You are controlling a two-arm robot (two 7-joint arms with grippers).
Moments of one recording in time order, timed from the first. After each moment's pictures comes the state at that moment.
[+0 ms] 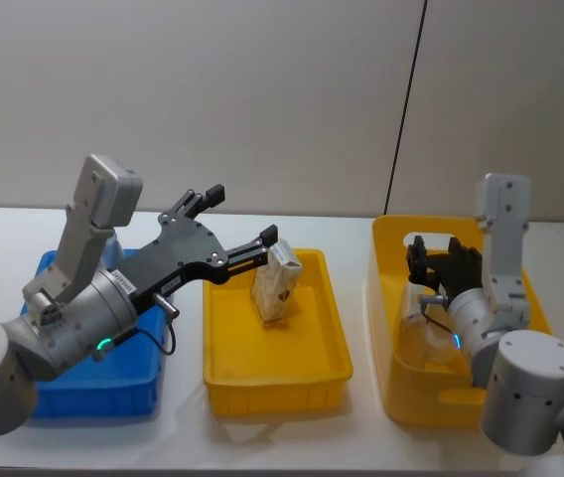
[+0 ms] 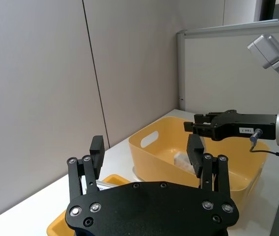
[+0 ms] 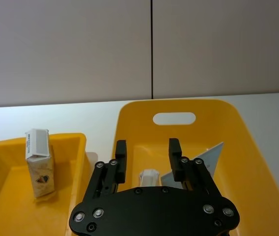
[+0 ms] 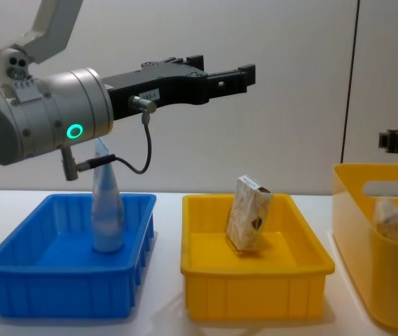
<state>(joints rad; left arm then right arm) -0.54 0.27 0.44 -1.36 -0.42 -0.08 -0.56 0.35 -0.07 -0.01 -1.47 -0.04 0.40 -0.05</state>
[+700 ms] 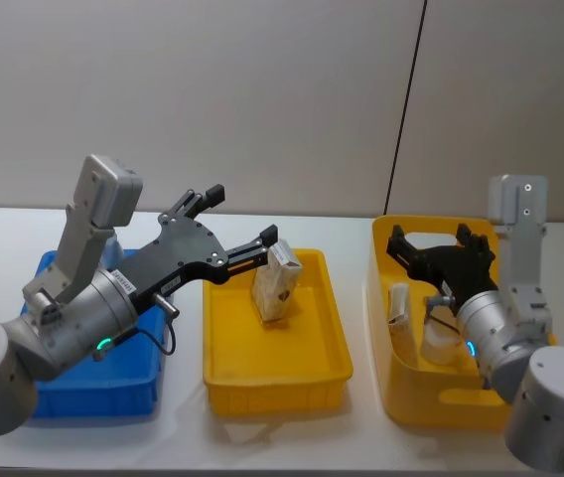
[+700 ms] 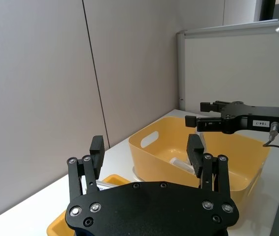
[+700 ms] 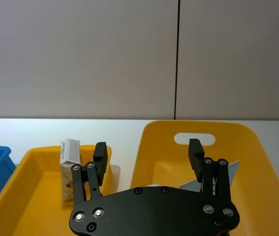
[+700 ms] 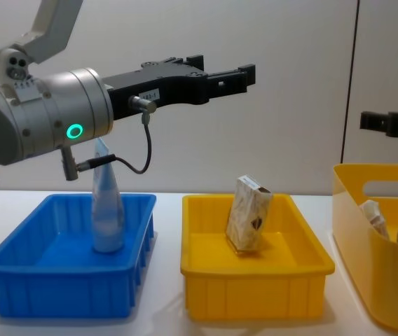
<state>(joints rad) -0.54 0.27 0.44 -1.36 -0.42 -0.08 -0.56 0.29 -0.02 -0.02 -1.55 0.00 0.31 0.08</state>
